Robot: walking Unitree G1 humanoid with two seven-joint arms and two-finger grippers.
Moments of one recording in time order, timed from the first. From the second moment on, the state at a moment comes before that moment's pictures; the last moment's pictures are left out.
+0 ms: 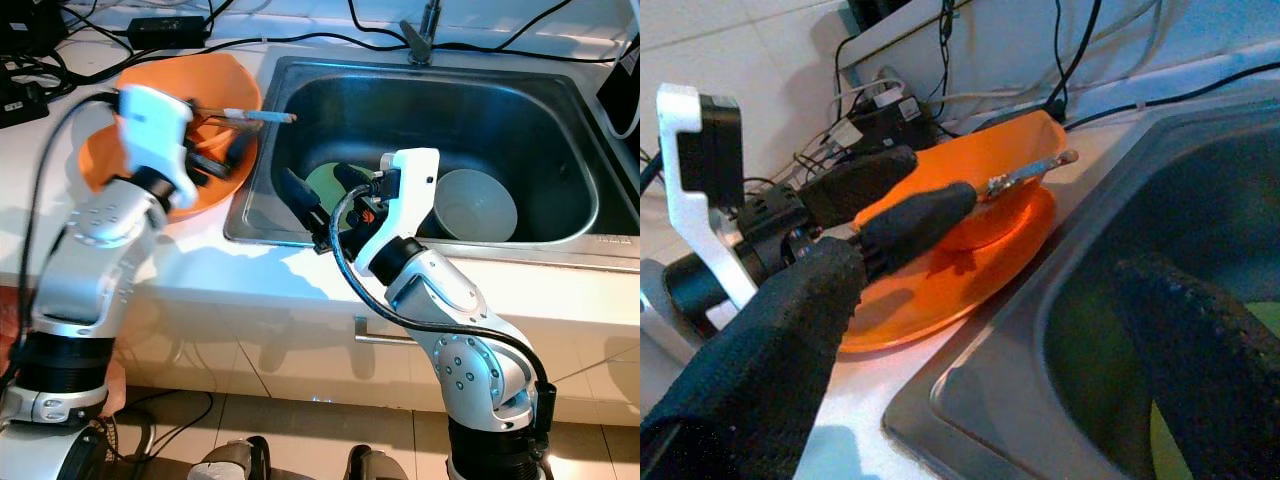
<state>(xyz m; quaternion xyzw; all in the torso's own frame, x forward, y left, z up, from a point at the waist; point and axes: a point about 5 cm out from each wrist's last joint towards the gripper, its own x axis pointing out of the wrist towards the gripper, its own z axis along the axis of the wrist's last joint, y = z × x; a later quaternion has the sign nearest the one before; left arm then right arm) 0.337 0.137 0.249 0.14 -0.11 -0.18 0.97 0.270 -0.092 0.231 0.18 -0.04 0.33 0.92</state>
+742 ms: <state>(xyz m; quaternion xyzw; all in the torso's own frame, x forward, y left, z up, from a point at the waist) 0.357 0.141 0.236 0.25 -0.16 -0.17 0.94 0.260 -0.096 0.220 0.15 0.01 0.36 0.92</state>
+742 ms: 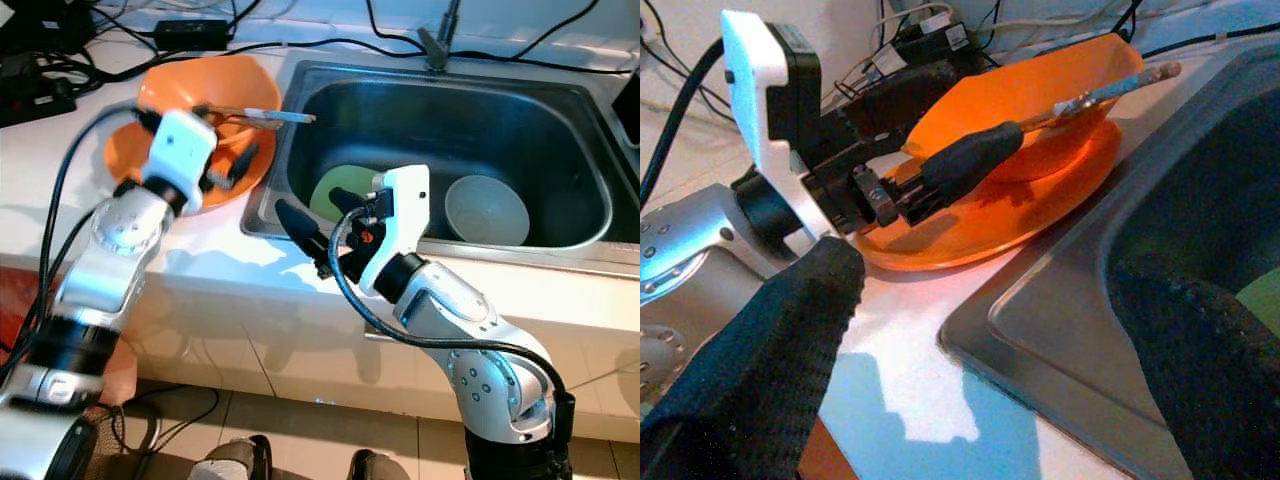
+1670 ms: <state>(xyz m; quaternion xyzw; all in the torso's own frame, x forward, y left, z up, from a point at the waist) 0.377 0.111 0.227 0.27 -0.20 -0.20 0.92 0.248 -0.100 0.221 0.13 0.02 0.38 0.92</state>
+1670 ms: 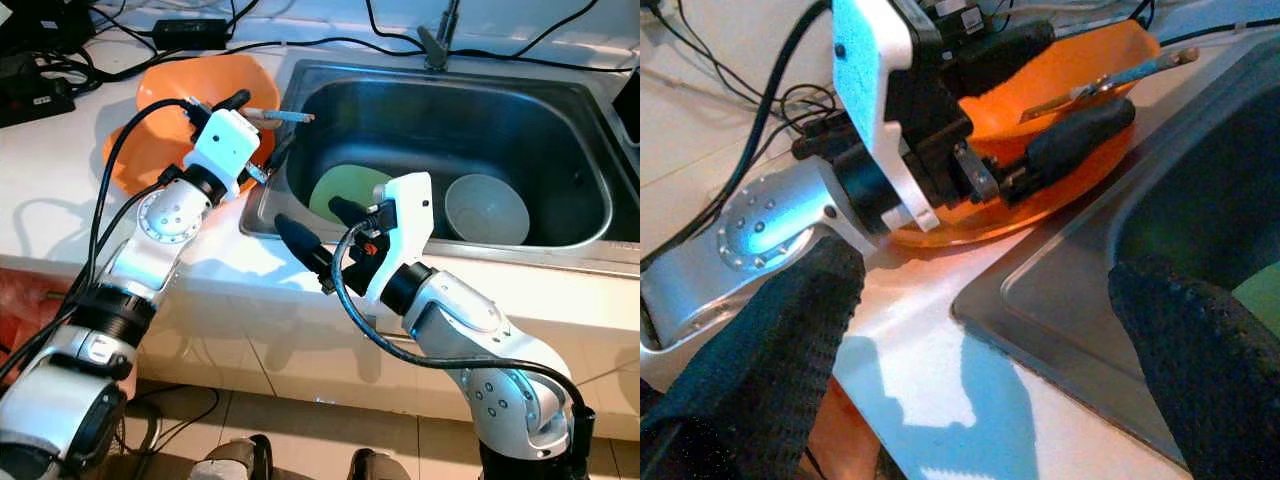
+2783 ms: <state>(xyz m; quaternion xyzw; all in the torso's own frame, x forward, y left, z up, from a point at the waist) 0.384 0.110 0.225 0.27 -0.20 -0.22 0.92 0.240 -0.090 0.220 0.13 0.02 0.41 0.90</state>
